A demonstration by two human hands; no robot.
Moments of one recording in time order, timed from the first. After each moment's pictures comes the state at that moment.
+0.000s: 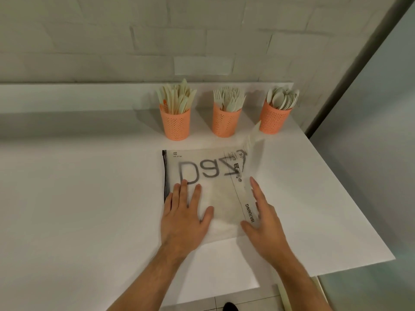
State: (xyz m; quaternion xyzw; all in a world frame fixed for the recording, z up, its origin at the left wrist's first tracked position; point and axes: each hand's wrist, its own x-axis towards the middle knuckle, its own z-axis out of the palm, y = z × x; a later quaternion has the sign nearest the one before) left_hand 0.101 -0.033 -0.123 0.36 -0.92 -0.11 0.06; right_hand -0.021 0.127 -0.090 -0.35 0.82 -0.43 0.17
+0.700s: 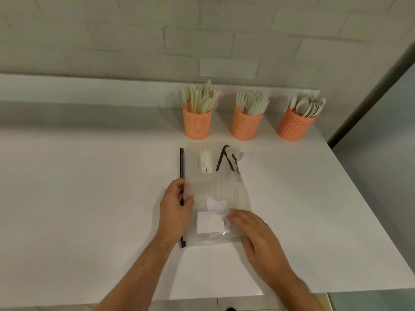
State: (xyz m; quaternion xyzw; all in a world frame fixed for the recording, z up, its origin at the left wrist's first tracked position) left_hand 0.124 -0.060 -0.096 0.45 -0.65 -0.52 0.32; right_hand -0.004 0.124 -0.114 -0.58 0.74 -0.33 0.05
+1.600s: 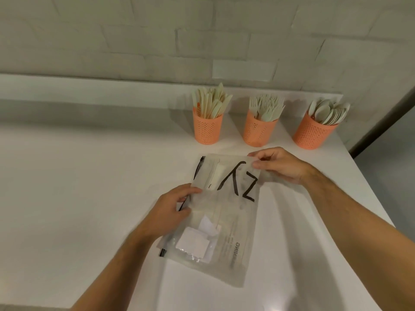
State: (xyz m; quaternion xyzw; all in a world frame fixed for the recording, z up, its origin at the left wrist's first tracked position) left_hand 0.145 -0.107 -0.092 0.31 -0.82 -0.46 0.15; right_hand -0.179 -0.014 -0.047 -0.41 0.64 -0.43 0.48
